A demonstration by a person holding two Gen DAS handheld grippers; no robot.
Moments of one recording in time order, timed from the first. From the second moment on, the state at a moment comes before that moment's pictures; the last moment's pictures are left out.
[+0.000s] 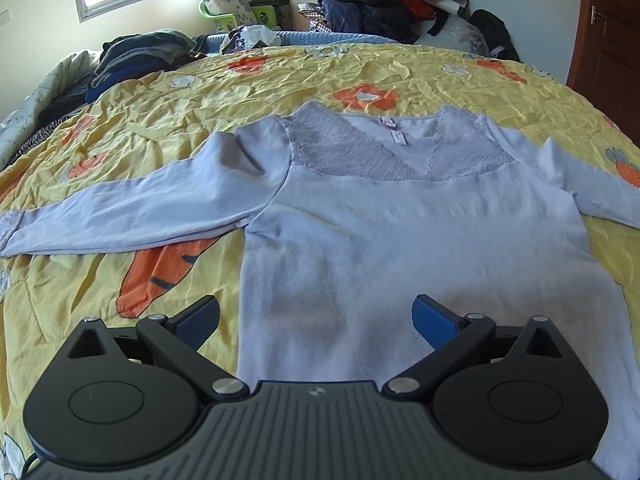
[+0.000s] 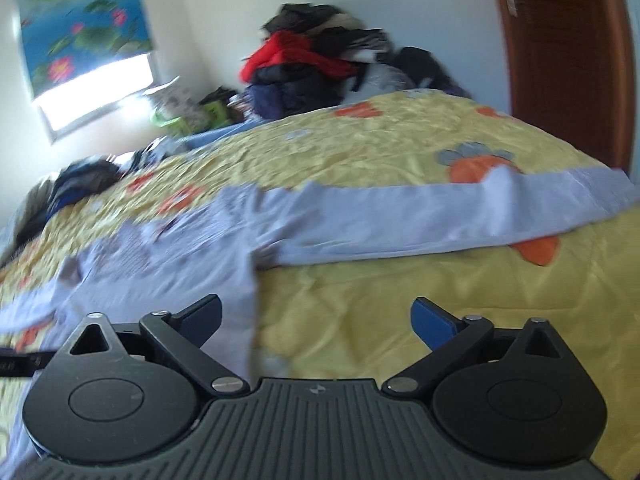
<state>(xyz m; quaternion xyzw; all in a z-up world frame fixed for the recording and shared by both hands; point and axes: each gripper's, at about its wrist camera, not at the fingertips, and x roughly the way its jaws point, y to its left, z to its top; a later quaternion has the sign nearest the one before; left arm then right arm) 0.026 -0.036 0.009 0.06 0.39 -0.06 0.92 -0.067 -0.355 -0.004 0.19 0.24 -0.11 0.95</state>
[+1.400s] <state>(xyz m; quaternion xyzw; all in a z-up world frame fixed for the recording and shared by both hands) 0.058 -0.035 -0.002 0.06 0.41 -0.04 0.91 -0.014 -0.553 -0.034 0.45 0.03 -0.22 0.86</state>
